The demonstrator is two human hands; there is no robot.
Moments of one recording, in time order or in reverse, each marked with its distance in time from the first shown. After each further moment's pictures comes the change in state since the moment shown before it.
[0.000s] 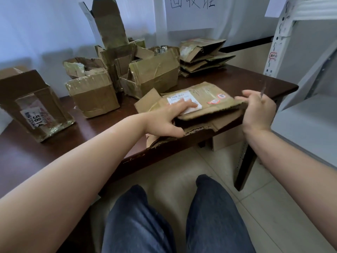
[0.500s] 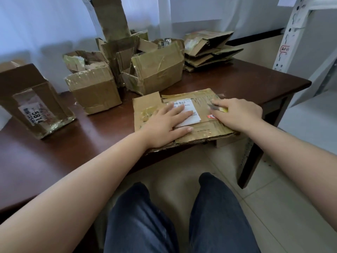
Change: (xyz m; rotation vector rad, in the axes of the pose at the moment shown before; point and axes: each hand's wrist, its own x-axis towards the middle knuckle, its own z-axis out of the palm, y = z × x) left_hand 0.001 -0.027 0.037 0.207 0.250 -0.088; right_hand 0.005 -0.005 0.025 -1.235 -0.608 -0.346
